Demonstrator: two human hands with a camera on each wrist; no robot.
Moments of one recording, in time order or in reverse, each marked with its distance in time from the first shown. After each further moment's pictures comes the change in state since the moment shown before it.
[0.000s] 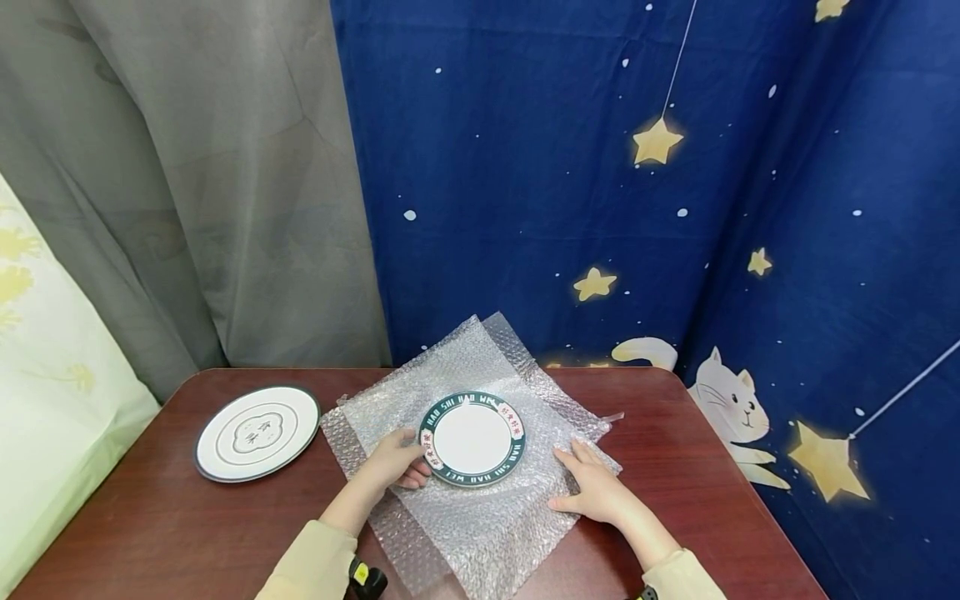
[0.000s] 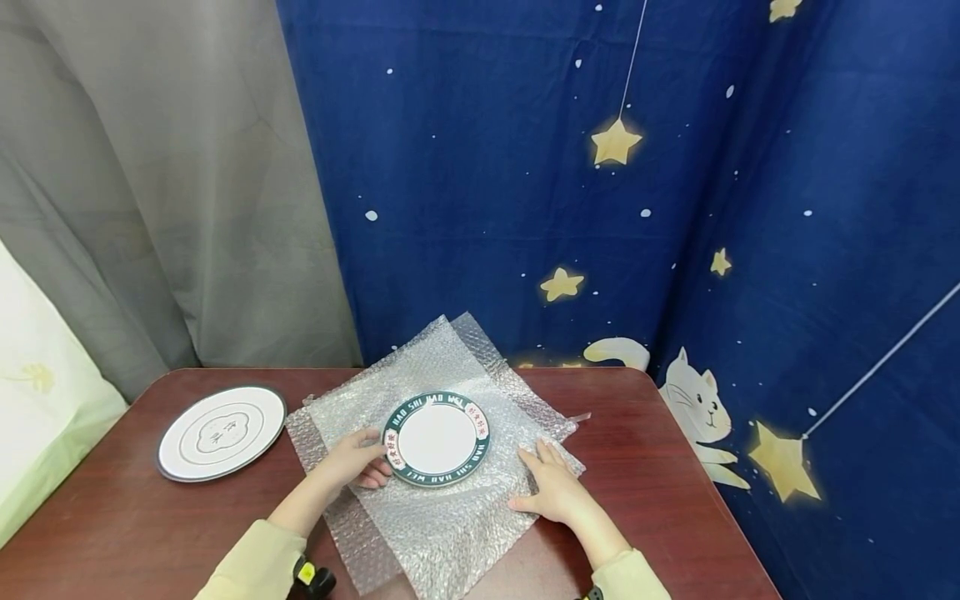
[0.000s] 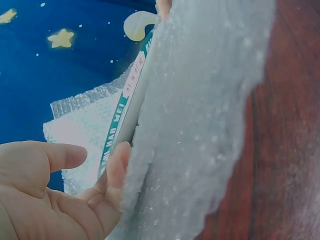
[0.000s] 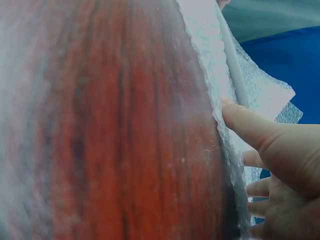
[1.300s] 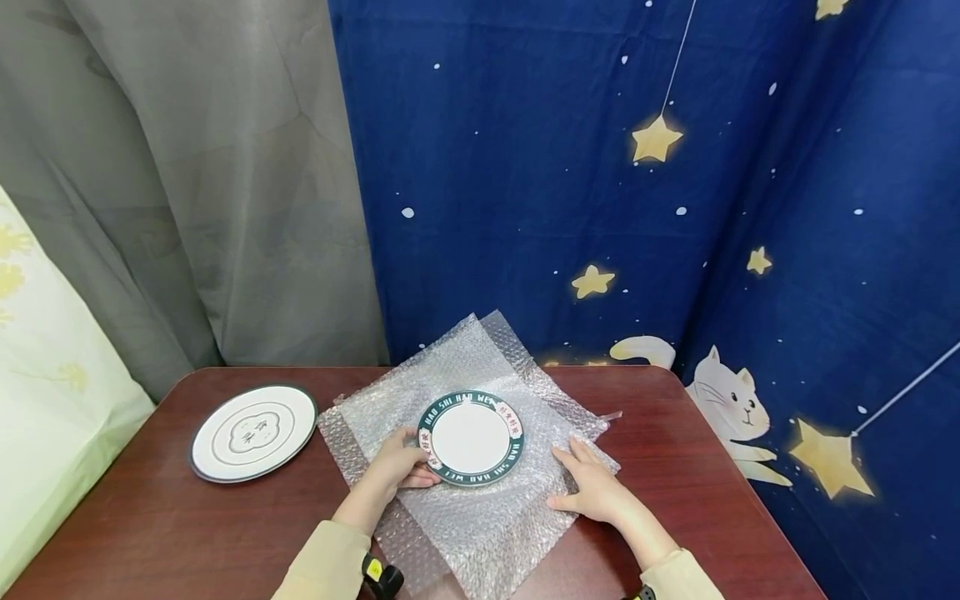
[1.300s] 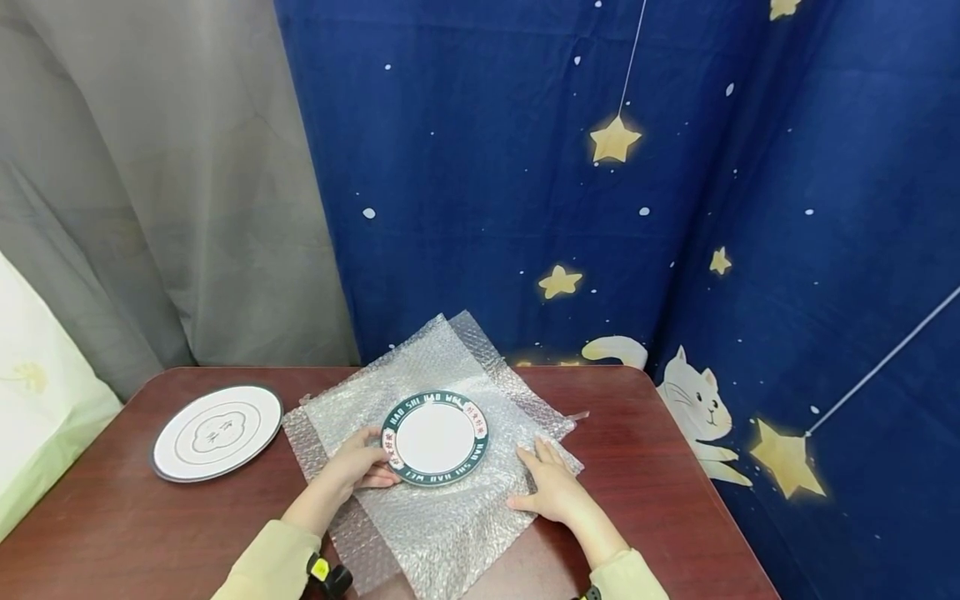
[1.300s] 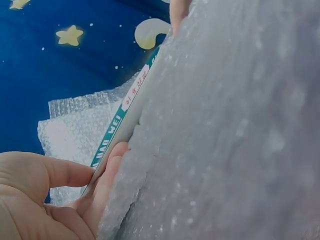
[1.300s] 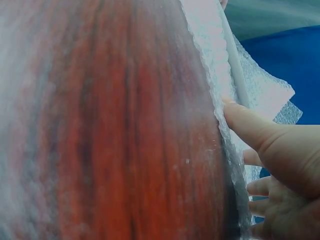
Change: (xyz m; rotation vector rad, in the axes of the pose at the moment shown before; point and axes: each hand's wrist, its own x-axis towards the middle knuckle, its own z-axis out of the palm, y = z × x) left_hand 0.011 -0.006 0.015 -0.227 0.051 -0.089; right_hand 0.000 0.001 0.001 -0.001 -0.004 -0.003
